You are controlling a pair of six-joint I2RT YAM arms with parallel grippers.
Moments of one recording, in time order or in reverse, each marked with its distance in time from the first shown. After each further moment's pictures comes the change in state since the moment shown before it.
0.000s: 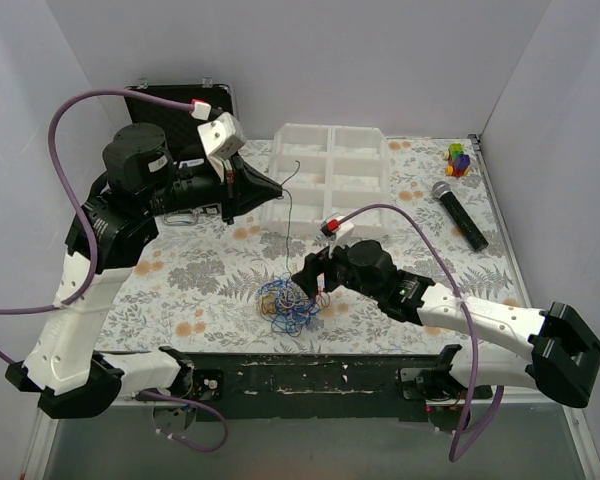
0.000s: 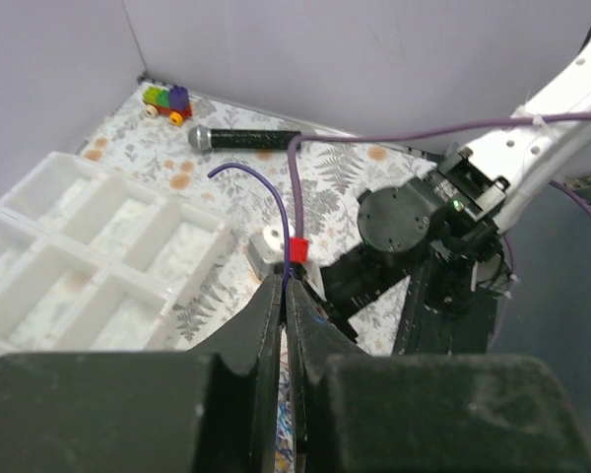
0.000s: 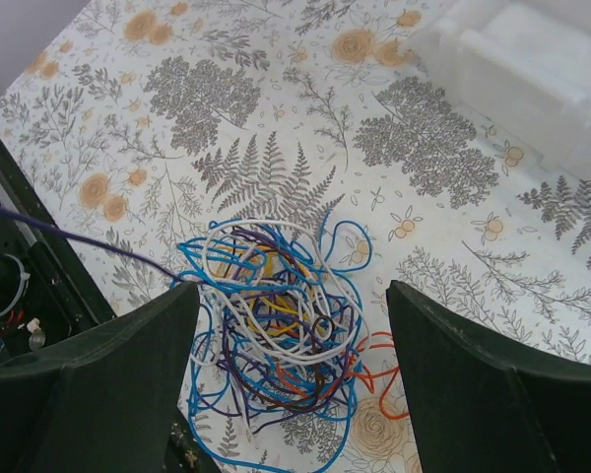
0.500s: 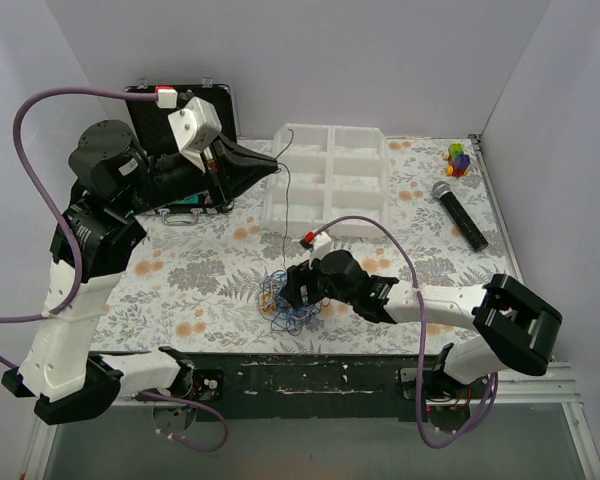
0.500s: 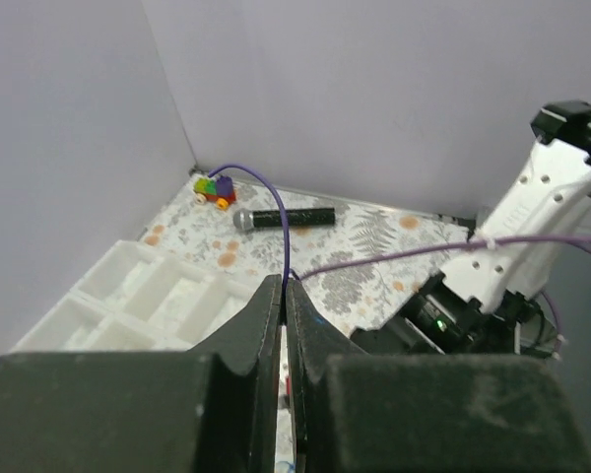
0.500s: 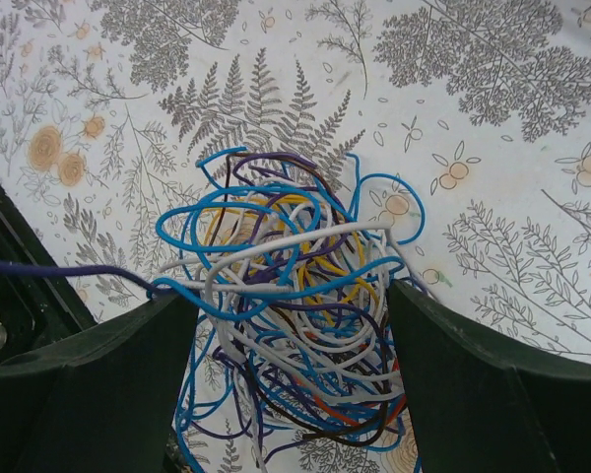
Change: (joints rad) left arm 0.000 -0.011 0.071 0.145 -0.031 -0.008; right arm 0.048 0.247 -0.025 0.143 0.003 0.095
